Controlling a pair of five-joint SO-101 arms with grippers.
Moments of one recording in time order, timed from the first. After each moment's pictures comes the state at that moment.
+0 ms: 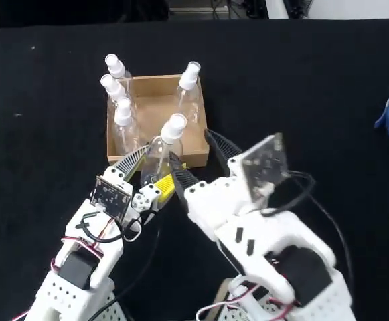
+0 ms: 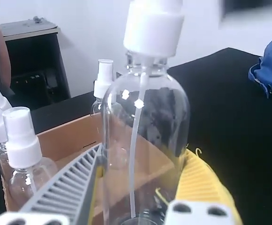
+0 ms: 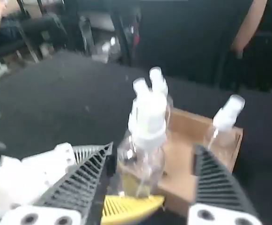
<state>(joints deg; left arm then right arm) 22.5 -103.6 96.0 19.3 -5.8 -35.3 -75.8 48.4 57.4 -7.0</state>
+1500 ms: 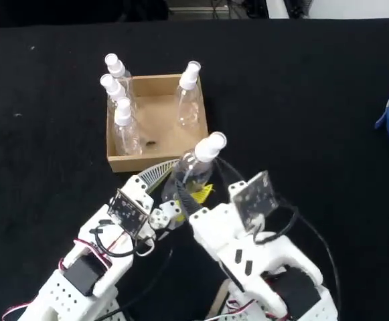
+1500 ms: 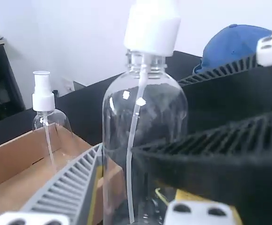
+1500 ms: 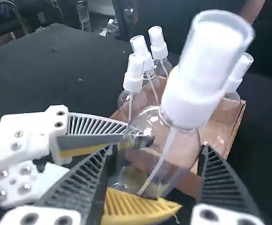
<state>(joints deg) 34.4 -103.6 96.0 18.4 -5.7 -35.3 -102.8 72.4 58.3 -2.6</state>
